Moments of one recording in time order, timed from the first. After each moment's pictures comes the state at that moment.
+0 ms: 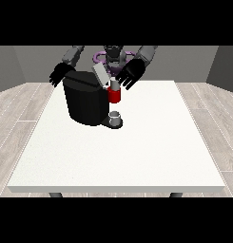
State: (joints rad) left arm -1.17 0.44 0.11 -0.62 -0.64 -0.15 -0.13; right arm -0.33 -0.04 -0.05 -1.38 -0.03 -0.16 -0.05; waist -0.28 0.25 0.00
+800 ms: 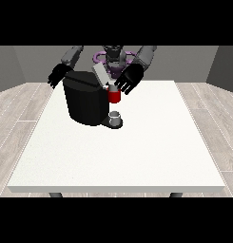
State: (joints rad) left arm -1.17 0.44 0.12 -0.60 -0.65 -0.14 -0.13; right arm -0.32 -0.05 -0.06 -1.39 -0.04 -0.16 -0.05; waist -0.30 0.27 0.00
